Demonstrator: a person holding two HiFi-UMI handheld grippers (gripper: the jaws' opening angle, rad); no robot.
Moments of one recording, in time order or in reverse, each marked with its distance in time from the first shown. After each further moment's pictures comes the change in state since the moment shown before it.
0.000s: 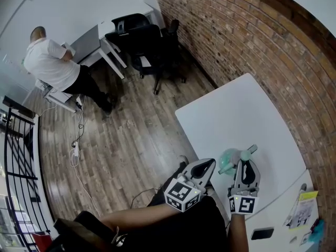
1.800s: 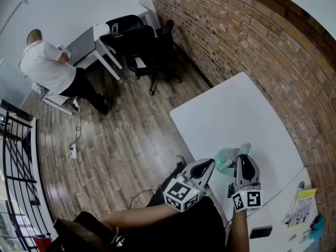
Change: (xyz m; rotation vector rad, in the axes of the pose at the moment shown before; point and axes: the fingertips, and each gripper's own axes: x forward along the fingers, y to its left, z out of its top) left arm 0.014 -0.011 -0.002 -0.012 0.008 -0.024; right arm 0.010 -0.018 -0.004 0.210 0.079 0.063
